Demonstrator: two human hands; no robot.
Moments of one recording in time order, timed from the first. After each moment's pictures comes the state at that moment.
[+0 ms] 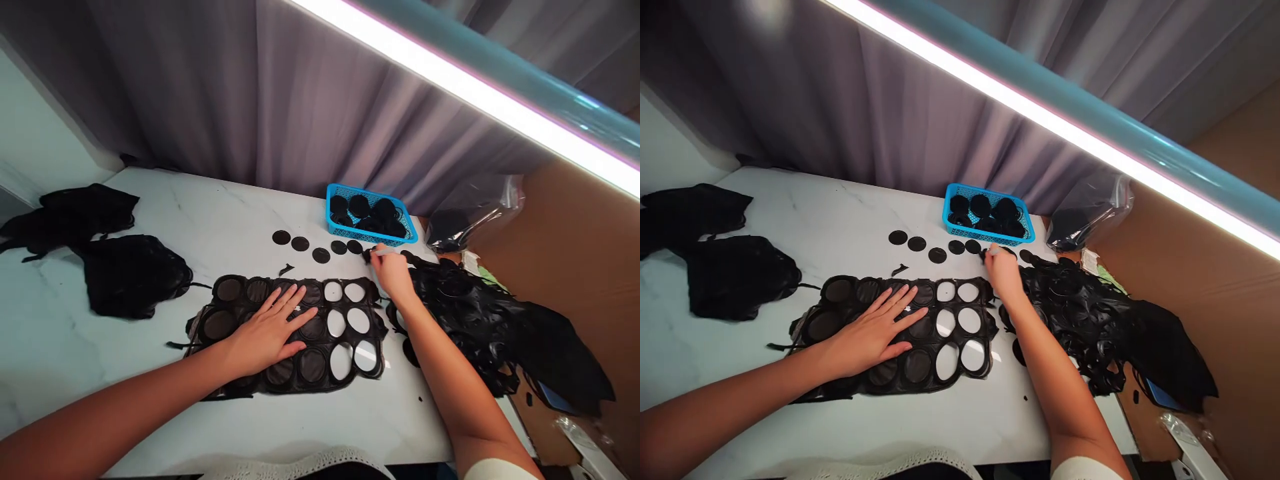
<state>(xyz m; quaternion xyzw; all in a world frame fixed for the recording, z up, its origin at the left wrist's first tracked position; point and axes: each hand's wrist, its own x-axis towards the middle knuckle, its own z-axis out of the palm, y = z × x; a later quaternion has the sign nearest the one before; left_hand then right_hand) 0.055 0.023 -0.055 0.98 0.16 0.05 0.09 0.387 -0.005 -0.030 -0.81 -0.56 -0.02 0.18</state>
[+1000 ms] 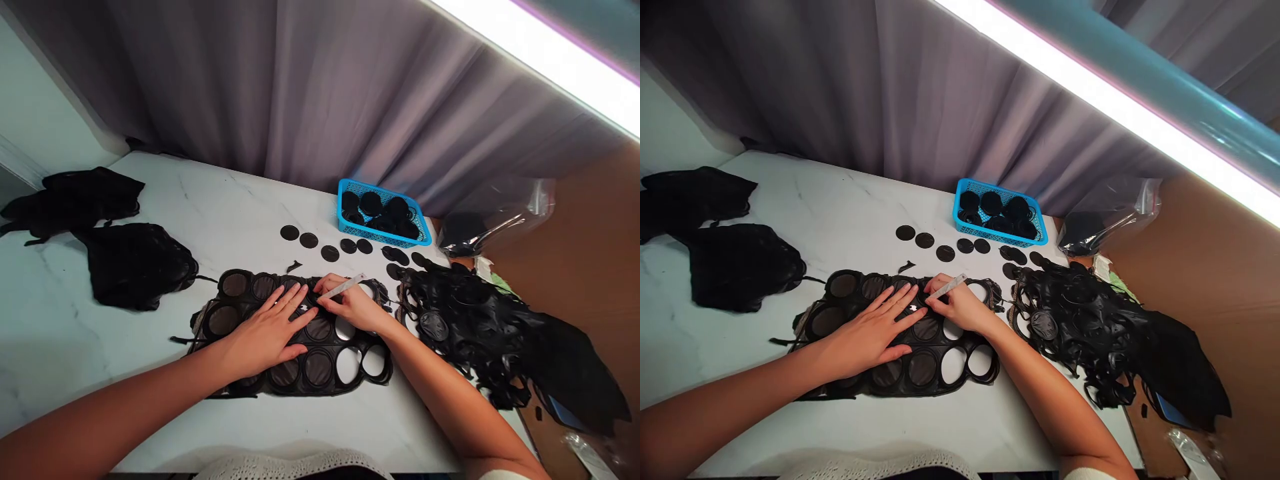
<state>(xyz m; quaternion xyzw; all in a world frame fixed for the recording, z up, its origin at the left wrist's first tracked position) 0.048 0.019 -0.057 0.98 0.16 0.08 0.09 0.288 -0.018 -0.027 -0.51 -0.74 0.34 0.28</state>
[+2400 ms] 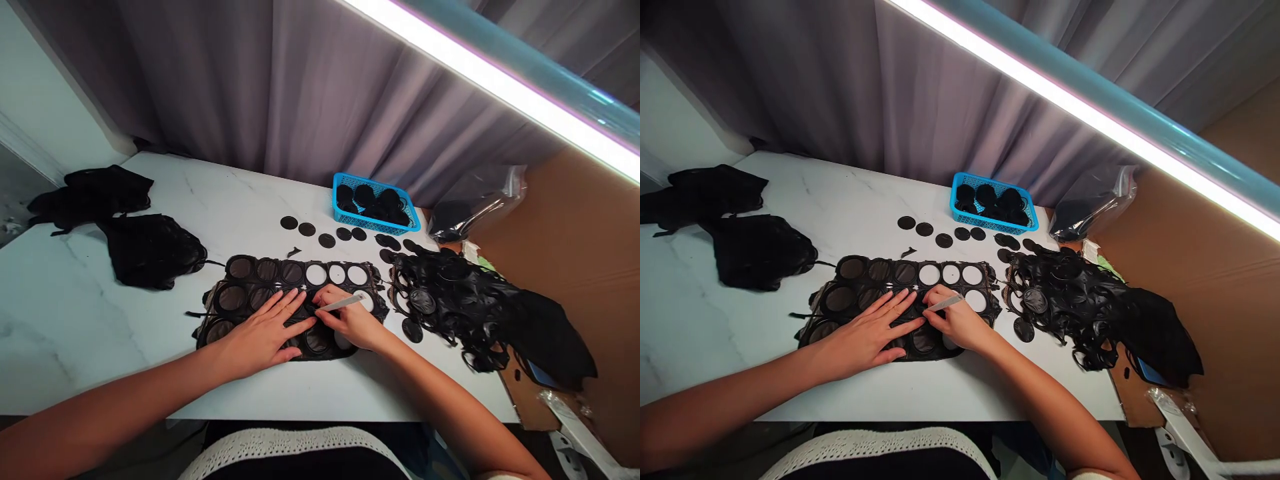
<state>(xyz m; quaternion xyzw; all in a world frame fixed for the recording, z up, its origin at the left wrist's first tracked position) 0.023 -0.015 -0.056 0.98 0.12 0.08 0.11 0.265 -0.078 -0.031 -0.52 -0.73 0.33 0.30</state>
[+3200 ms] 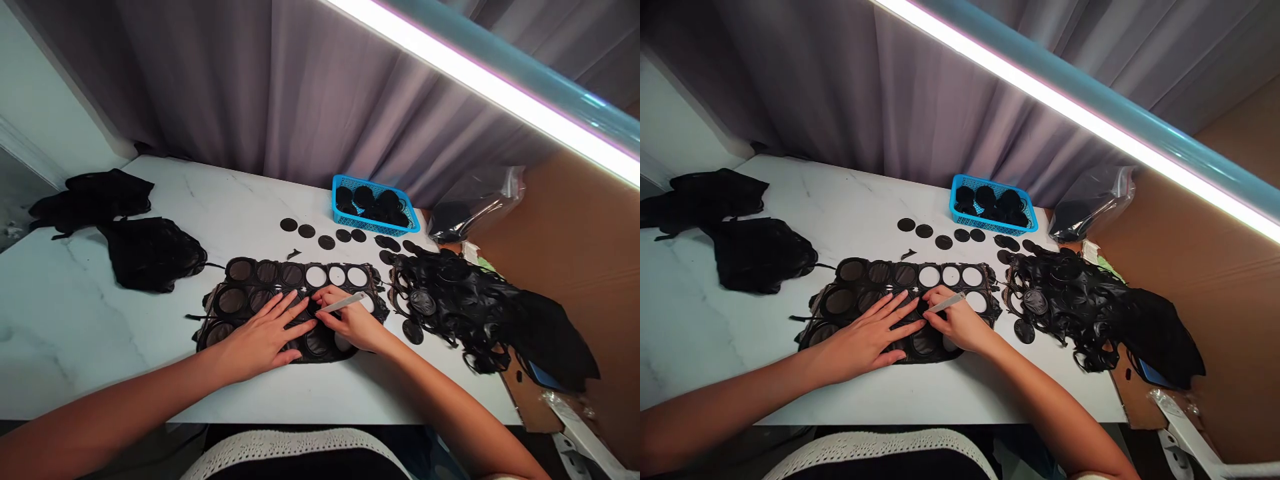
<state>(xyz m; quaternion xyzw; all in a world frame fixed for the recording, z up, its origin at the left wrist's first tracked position) 0.022 -0.013 -0.056 0.99 0.11 0.07 0.10 0.264 -0.080 -0.031 -0.52 -0.73 0.34 0.30</state>
